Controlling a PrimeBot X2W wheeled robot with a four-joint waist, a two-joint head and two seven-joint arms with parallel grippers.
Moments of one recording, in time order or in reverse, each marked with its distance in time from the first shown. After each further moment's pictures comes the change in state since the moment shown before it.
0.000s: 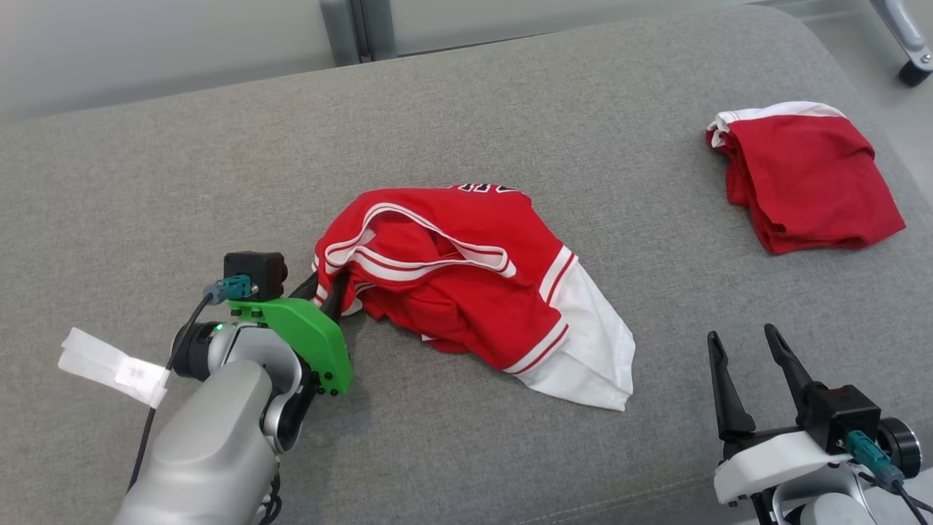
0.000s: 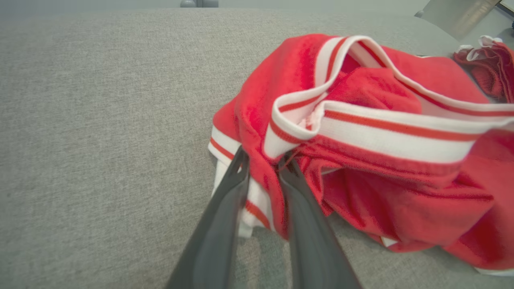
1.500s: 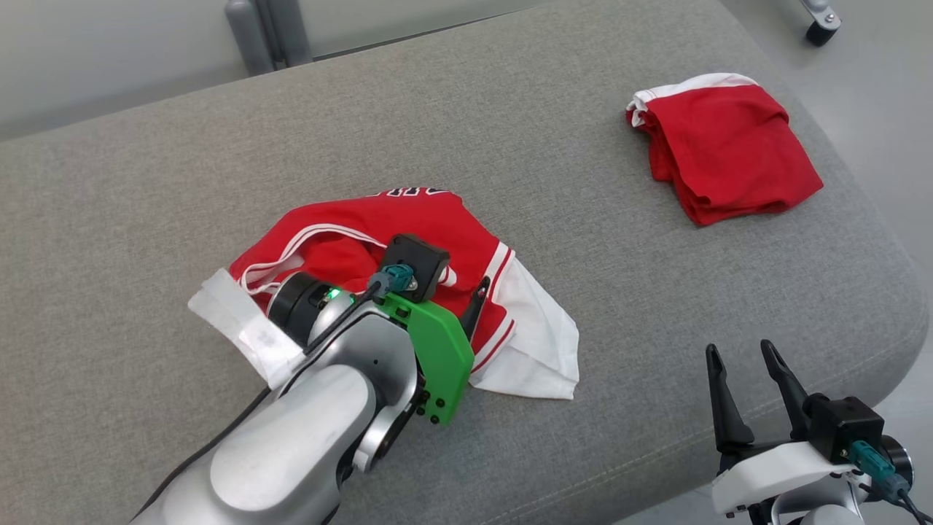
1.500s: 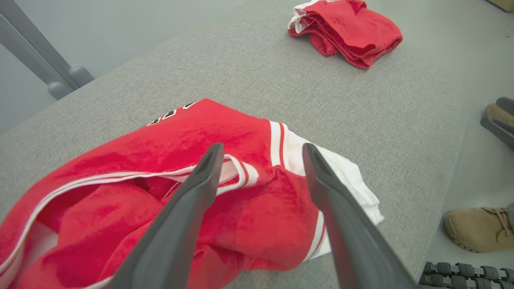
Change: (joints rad) left arm -0.012 0.088 -0.249 -0.652 0.174 0.261 0.392; right arm 0.019 0.000 0.014 0.018 0.079 0.000 0.000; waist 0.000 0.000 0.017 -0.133
